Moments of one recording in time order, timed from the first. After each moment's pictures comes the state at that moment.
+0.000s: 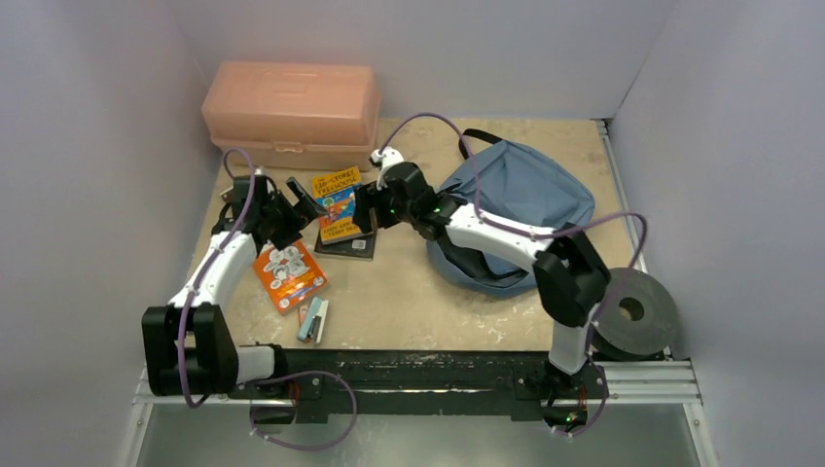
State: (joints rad) left arm 0.04 1.26 0.83 -0.38 0.26 -0.70; right arm 0.85 1.79 1.39 -0.10 0.04 0.36
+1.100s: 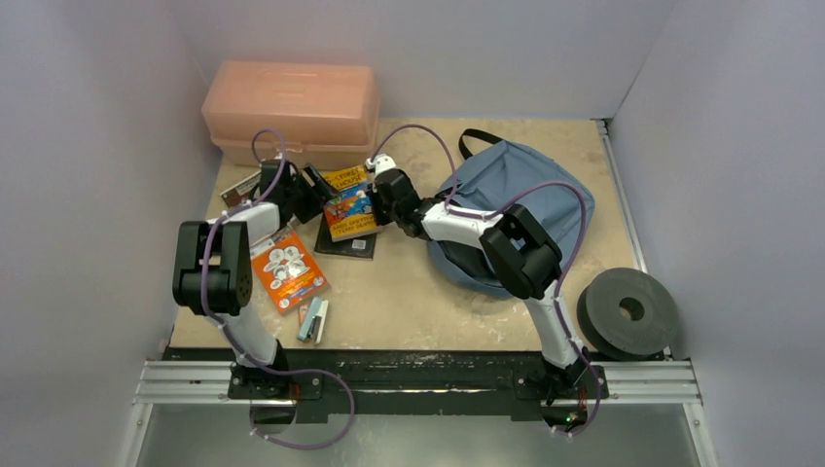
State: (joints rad) left arm -0.01 1.78 1.01 0.05 0.27 -0.73; right arm 0.80 2.19 1.55 0.06 0.14 0.28
